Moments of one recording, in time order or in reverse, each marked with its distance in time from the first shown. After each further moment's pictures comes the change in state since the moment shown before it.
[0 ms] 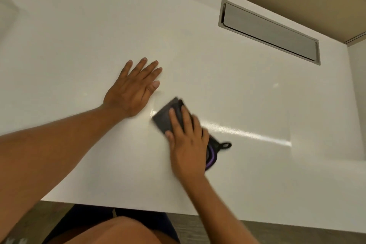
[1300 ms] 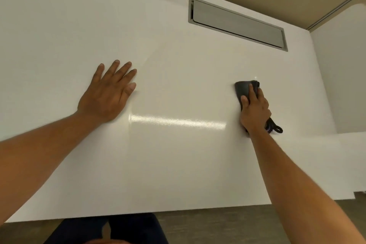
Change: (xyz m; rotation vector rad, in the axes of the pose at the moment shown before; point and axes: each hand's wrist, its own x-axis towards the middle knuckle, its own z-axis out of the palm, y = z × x) left_hand 0.000 -0.005 0.020 0.118 0.114 0.067; right_hand 0.071 0.251 -0.057 0.040 0.159 0.576
